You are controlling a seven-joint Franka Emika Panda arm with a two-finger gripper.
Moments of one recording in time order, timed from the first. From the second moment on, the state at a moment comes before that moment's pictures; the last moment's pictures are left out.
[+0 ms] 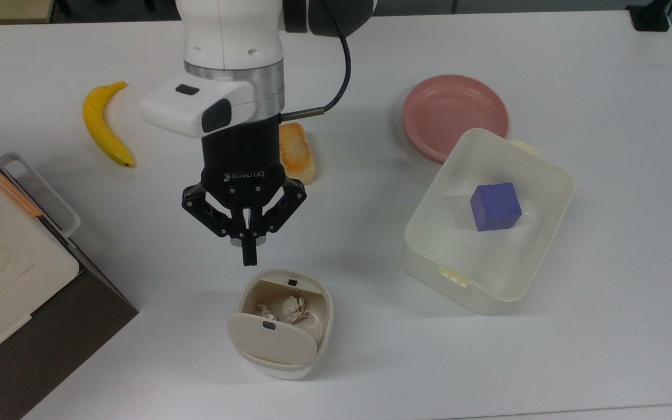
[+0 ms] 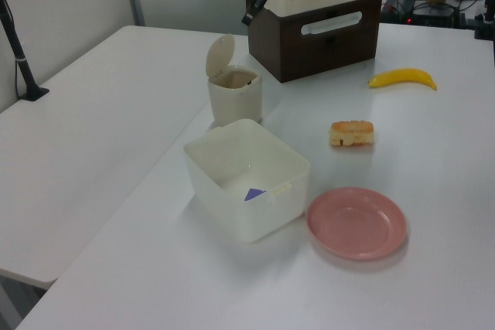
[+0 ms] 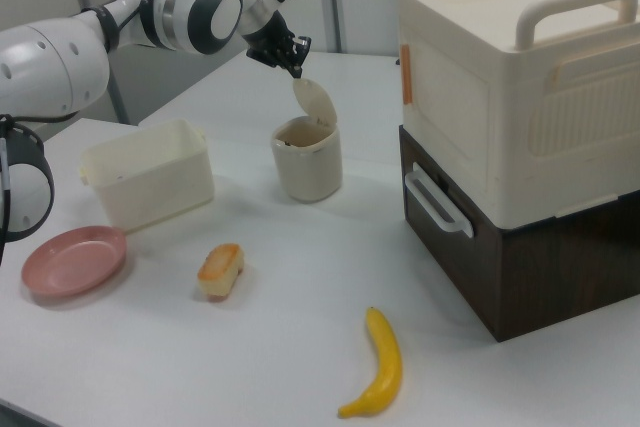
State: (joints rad) arm 0.11 0.60 -0.16 -1.07 0.09 2.27 -0.20
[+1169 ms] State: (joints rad) arm 0.11 0.70 -0.19 -0.97 0.10 2.48 -0.07
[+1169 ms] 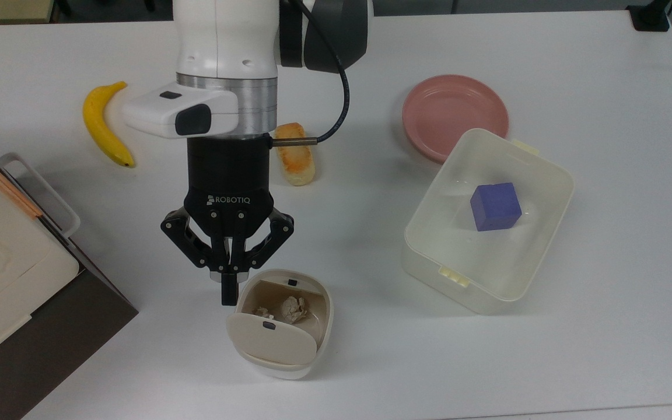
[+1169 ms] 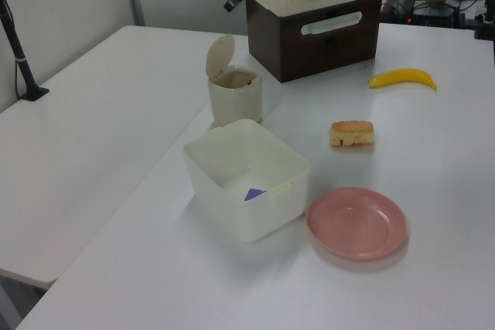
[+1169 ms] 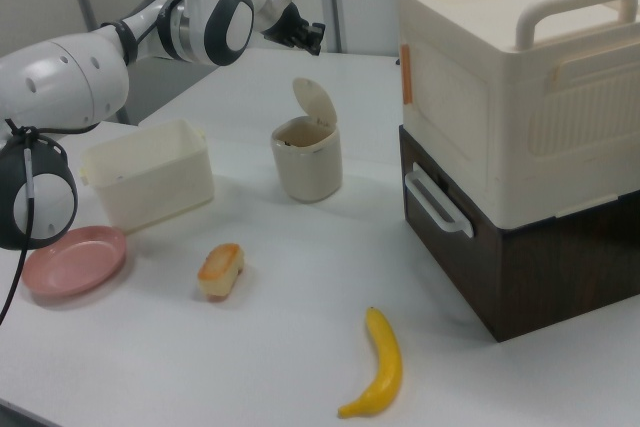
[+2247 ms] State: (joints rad) arm 0.11 0.78 -0.19 -0.97 0.10 2.65 -0.12
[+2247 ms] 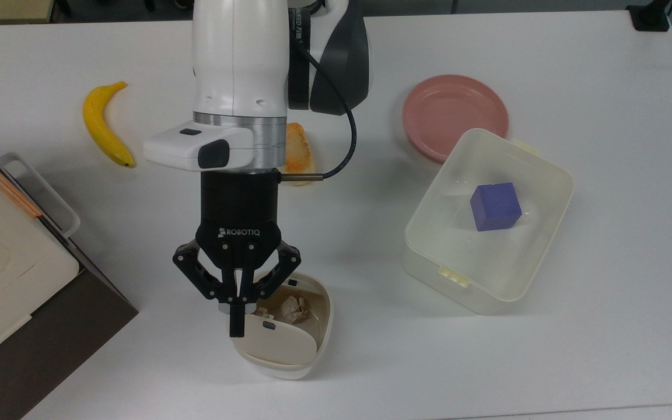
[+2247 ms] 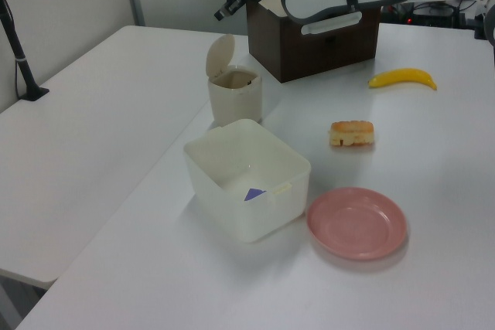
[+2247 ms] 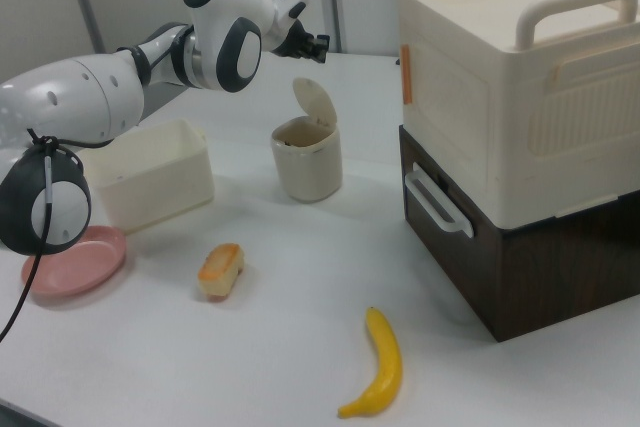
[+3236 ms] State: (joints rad) arm 0.12 0.77 -0.19 -1.05 0.10 2.65 -0.15
